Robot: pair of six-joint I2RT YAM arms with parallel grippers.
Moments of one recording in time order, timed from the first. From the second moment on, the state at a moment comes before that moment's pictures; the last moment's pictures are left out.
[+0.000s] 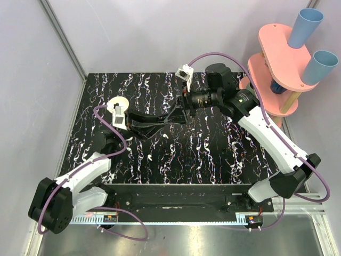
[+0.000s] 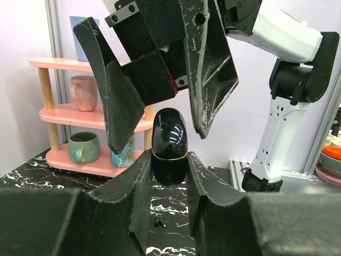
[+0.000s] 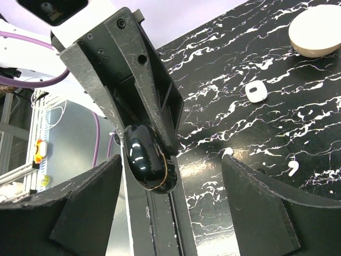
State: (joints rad) left arm -0.46 1.06 0.51 1.28 0.77 -0.62; right arm 0.67 1.48 1.70 -0.62 -0.79 0.14
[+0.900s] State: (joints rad) left arm -0.46 1.04 0.51 1.27 0.86 -0.63; right arm 0.67 1.48 1.70 -0.54 -0.72 0.20
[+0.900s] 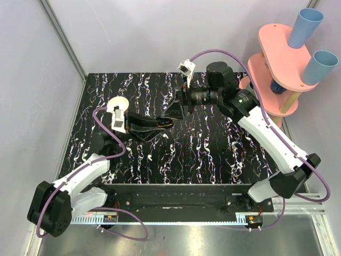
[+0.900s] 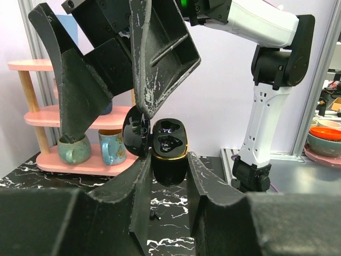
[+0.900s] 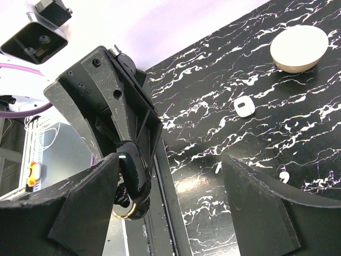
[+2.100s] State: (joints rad) left arm -0.46 0.90 0.47 1.08 0.82 -0.42; right arm 0.51 1.30 1.49 -0.31 -0.31 0.44
